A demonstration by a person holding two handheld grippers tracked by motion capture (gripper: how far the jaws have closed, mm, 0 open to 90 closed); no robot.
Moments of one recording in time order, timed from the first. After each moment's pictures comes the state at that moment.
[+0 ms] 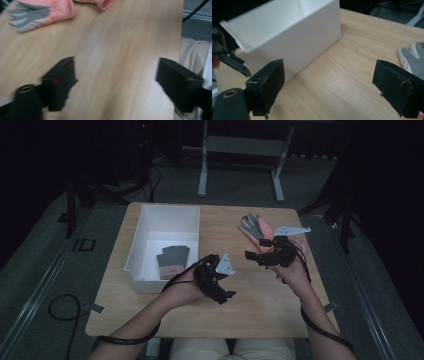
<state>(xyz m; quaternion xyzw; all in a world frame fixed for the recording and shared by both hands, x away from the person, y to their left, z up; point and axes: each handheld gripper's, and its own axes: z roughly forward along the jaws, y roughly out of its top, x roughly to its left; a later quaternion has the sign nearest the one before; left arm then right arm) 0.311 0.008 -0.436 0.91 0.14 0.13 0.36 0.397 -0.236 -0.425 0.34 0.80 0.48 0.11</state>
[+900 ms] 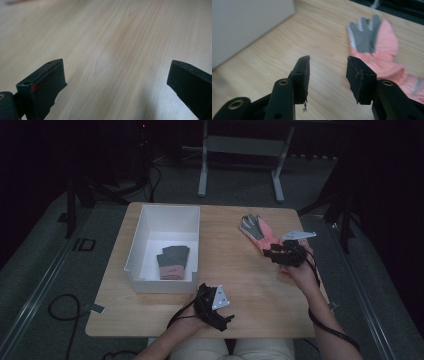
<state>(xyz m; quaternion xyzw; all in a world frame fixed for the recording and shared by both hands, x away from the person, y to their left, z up) 0.280 0.003 -0.560 0.88 0.21 0.17 0.40 0.423 -0.283 -0.460 0.38 0.81 0.39 0.20</state>
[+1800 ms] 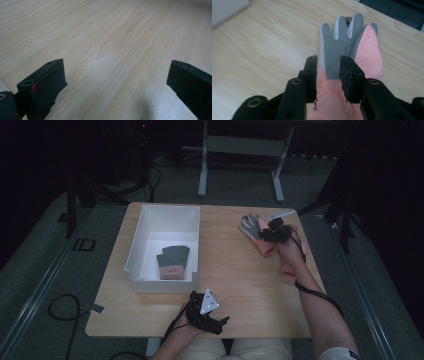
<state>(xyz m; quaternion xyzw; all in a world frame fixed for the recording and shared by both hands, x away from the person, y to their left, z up) 0.263 0.022 -0.570 0.83 0.27 0.18 0.45 0.535 -0.261 -0.484 0.39 0.84 0.30 0.22</state>
